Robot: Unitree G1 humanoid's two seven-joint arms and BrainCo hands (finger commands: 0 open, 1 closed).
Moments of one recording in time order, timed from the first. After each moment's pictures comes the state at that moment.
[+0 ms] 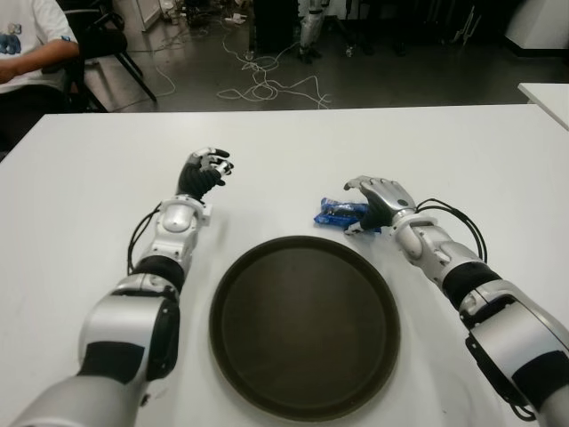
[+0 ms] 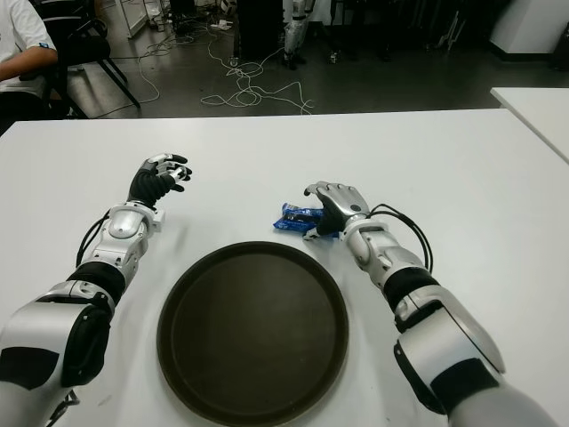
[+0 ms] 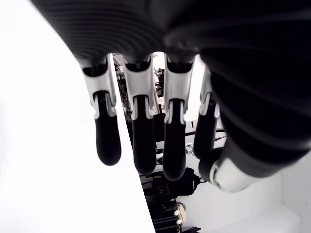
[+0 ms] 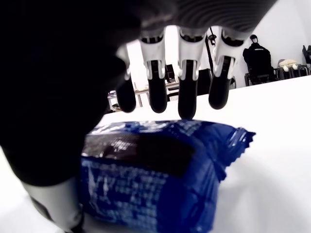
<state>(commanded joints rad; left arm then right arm) -0.84 0.10 0.09 1.29 0.09 -0.38 0.03 -0.76 -0.24 0.59 1.18 -0.75 -0.23 -0.25</state>
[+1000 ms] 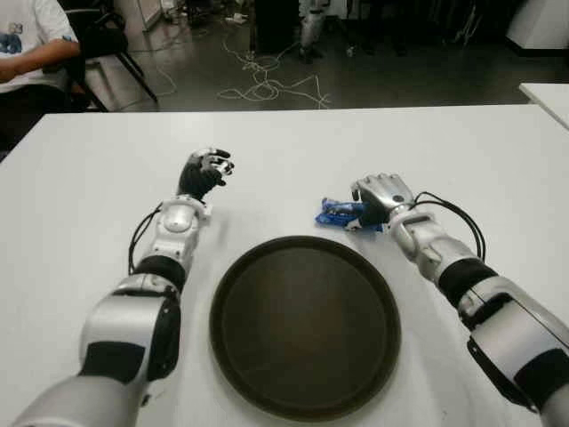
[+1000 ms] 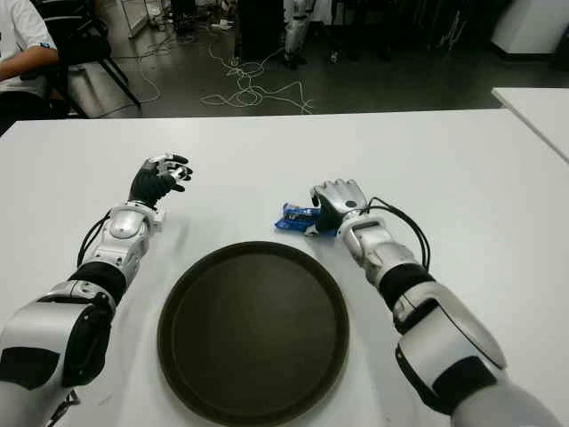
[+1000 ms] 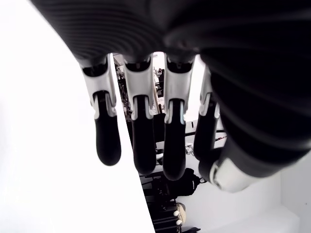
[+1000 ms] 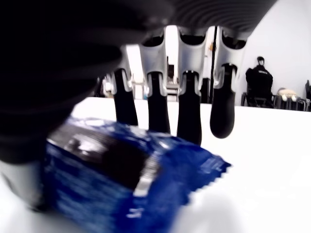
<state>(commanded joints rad) -0.84 0.10 0.10 1.29 0.08 -0.37 0.04 -0.75 -0.27 0.62 1.08 -0.79 -0.11 -0.36</state>
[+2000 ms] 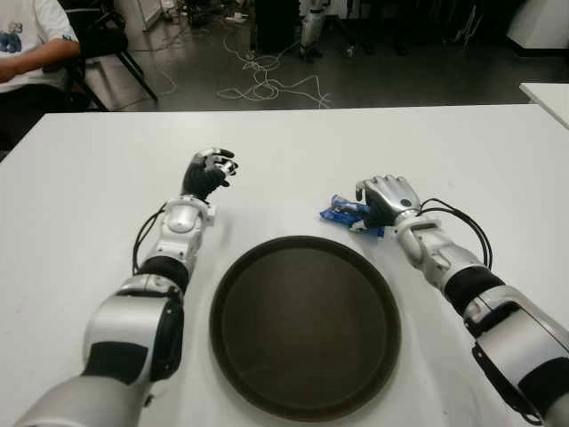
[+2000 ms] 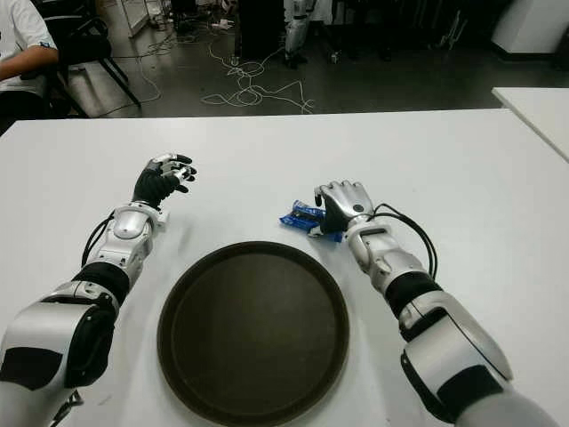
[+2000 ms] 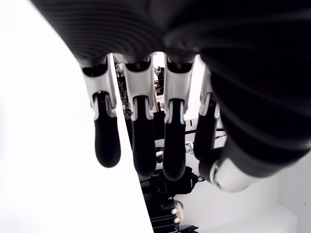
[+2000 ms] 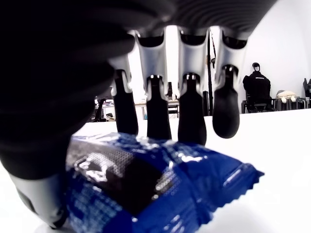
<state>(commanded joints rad) -0.84 0.09 0.10 1.29 0.08 -0.38 0.03 -0.73 -0.29 0.57 1.05 -0.77 -0.18 -0.38</state>
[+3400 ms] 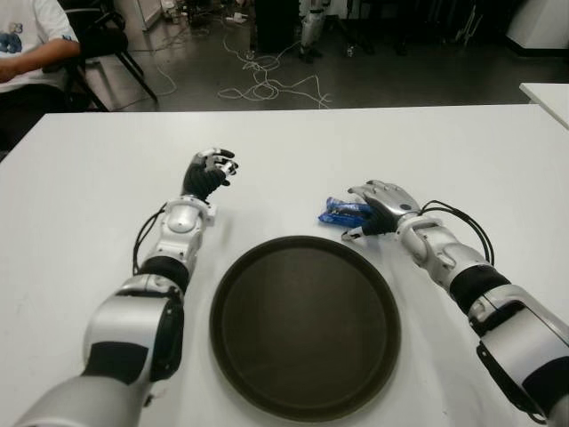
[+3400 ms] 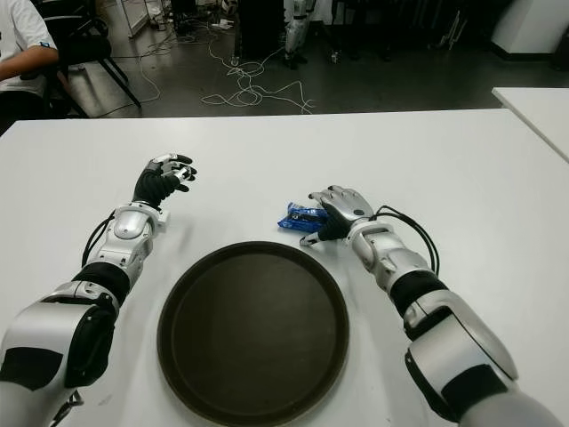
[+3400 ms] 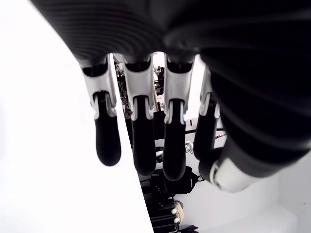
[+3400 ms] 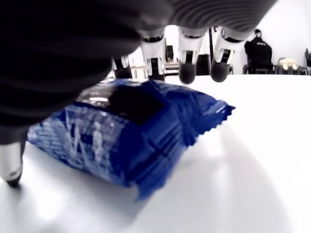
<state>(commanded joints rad) -0.84 0.09 0.10 1.29 0.08 -0.39 0.03 -0.73 -0.30 0.60 1.07 -0.77 -0.21 -0.16</state>
